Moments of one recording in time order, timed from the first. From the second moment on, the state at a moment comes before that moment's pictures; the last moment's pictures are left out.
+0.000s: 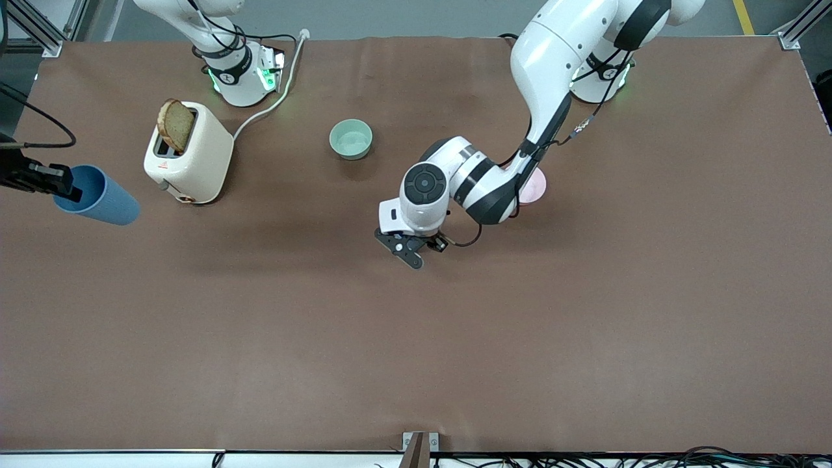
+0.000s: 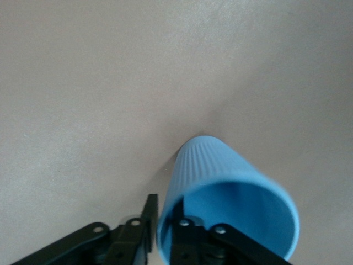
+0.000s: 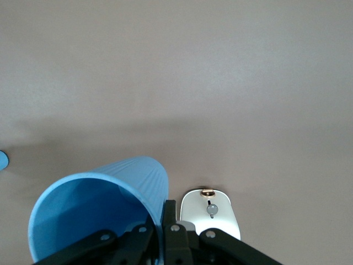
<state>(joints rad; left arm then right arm) -0.70 0.82 -0.11 -1.31 0.02 2.10 -0.07 -0.06 0.04 -0.05 -1.57 0.06 1.57 -0.04</state>
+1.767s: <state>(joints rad) -0.05 0.25 0.13 -1.27 -0.09 1.64 -0.06 0.43 0.18 -0.03 -1.59 0.15 1.86 0.49</state>
